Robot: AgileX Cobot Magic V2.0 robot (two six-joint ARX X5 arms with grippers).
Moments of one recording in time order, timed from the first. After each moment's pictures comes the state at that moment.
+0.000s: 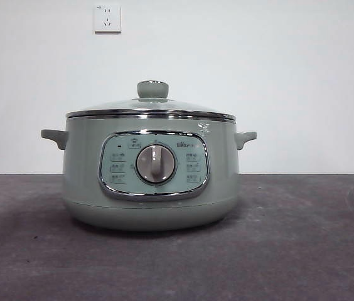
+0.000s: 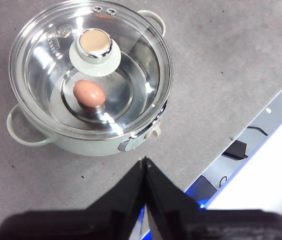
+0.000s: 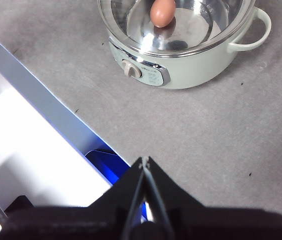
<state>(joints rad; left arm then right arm) -0.55 1.24 1.71 -1.34 0.19 0.02 0.67 1.03 1.48 -1.35 -0.16 -0.02</state>
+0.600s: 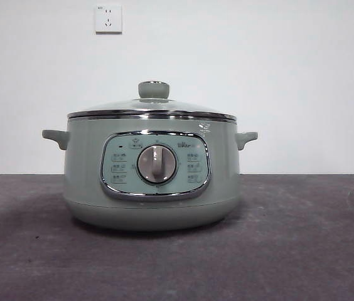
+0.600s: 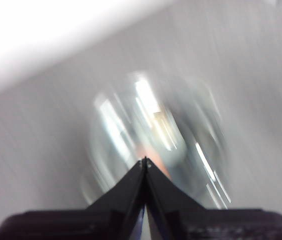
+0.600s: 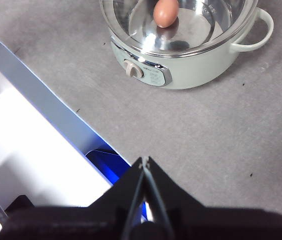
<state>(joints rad) -0.47 1.16 1.68 -0.99 0.06 0.11 0.67 1.03 1.48 -1.35 -0.16 -0.02</state>
